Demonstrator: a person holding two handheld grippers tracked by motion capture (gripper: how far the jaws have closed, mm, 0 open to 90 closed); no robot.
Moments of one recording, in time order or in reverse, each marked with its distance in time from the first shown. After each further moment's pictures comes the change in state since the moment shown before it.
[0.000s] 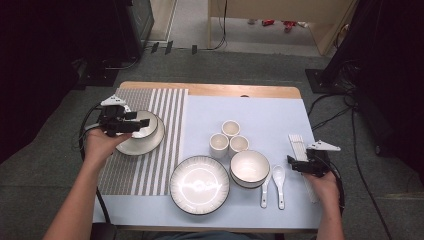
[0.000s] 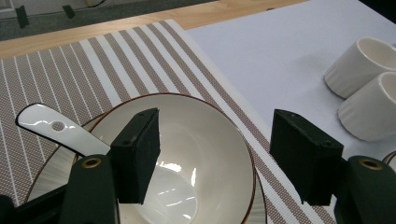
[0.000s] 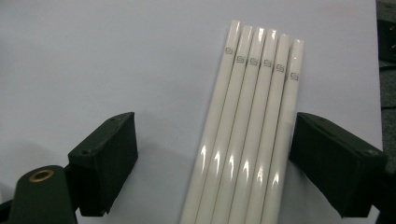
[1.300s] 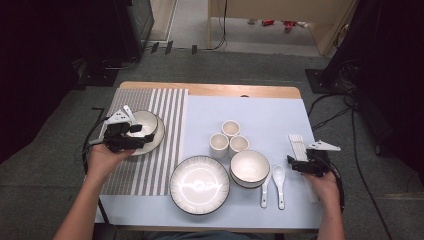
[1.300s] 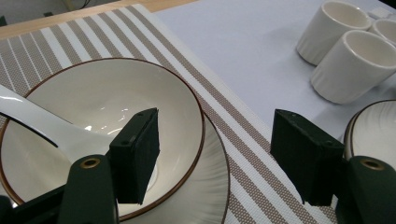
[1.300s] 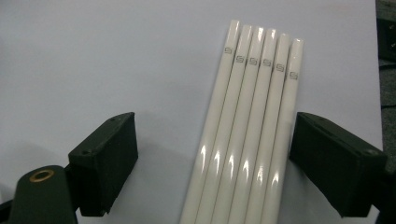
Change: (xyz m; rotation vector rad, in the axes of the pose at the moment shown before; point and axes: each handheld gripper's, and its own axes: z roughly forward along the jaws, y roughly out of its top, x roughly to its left) left arm -0.028 -0.033 -0.004 -0.004 -0.041 0.085; right arm 0.000 0.000 0.000 0.000 -0.002 0.004
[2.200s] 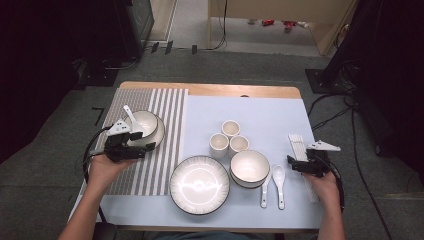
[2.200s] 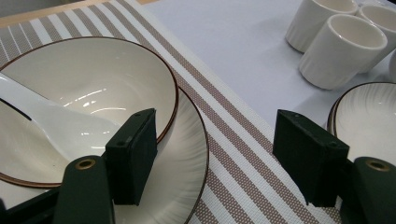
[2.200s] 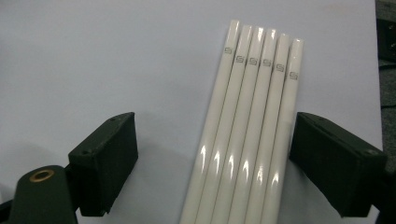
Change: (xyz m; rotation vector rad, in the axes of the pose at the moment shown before) left arm -0.017 -0.019 -0.005 -0.008 0.008 0.012; right arm 0.000 0.000 0.000 -0.001 -0.001 0.000
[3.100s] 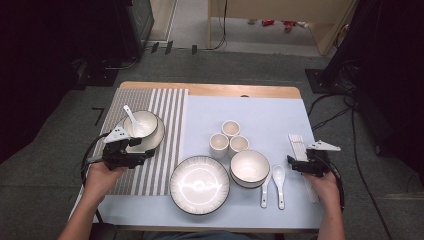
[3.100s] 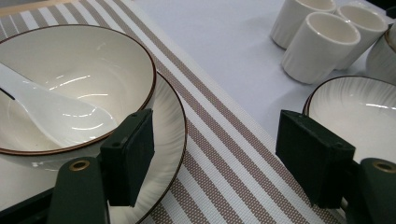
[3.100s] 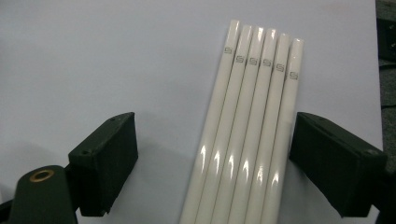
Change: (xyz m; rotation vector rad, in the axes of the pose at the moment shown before) left arm -0.016 -0.011 -0.010 -0.003 0.005 -0.009; right arm 0.000 0.000 0.000 0.000 0.001 0.001
